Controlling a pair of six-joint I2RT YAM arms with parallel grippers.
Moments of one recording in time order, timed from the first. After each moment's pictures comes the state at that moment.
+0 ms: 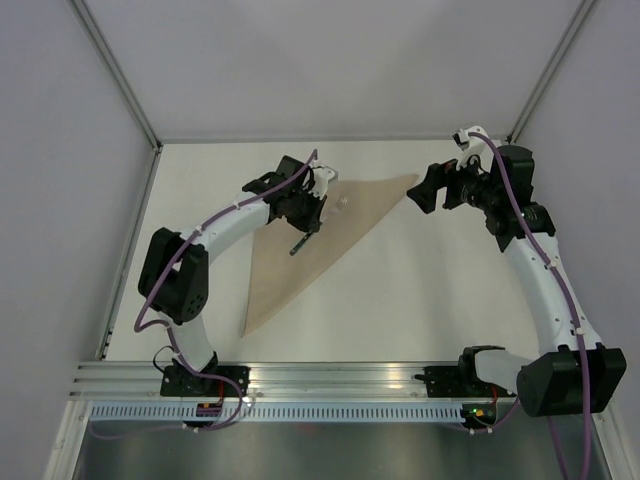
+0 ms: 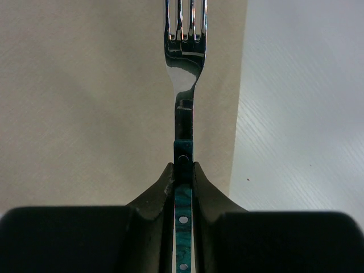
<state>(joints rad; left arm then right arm) -0.51 1.80 1.41 -0.53 0.24 0.07 0.04 1.19 1.17 -0.39 -0.57 -0.02</state>
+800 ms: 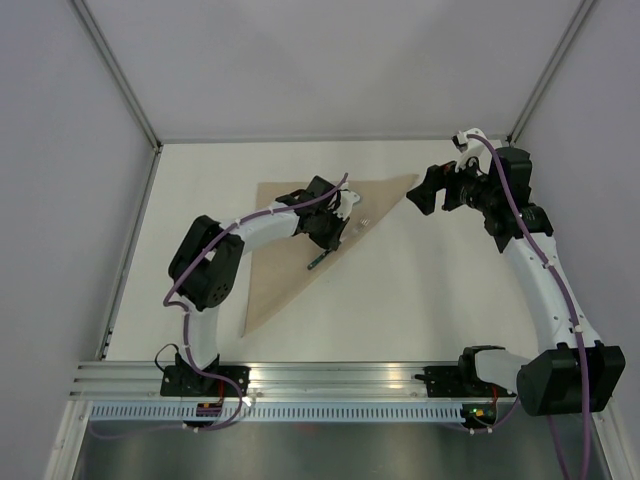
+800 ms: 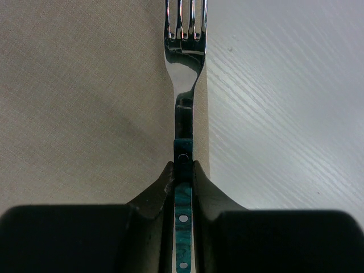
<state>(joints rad) -0.65 1.98 1.40 -0.41 0.24 0.09 0.04 1.20 1.14 -0.37 -0.56 -0.02</state>
